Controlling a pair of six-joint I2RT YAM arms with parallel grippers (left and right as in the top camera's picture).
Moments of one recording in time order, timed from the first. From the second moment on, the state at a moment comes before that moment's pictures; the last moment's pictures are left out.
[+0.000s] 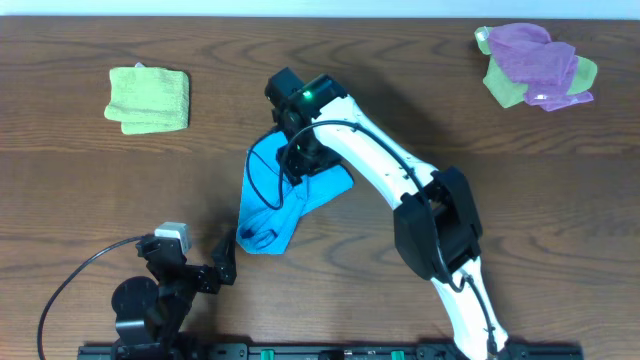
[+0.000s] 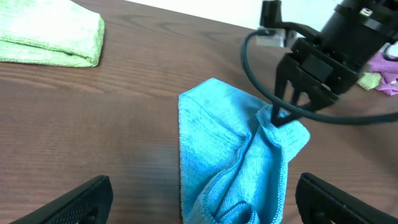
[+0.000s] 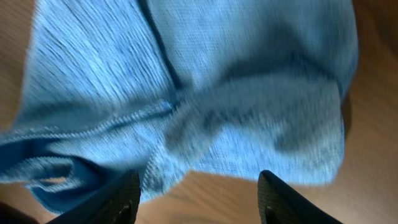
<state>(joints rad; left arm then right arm) 0.05 0.01 0.21 -0.57 0.33 -0.20 0.69 2.31 2.06 -1.34 -0.13 0.18</state>
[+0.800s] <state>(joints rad) 0.05 0.01 0.21 -0.57 0.33 -0.20 0.71 2.39 2.07 -1.27 -0.10 0.22</state>
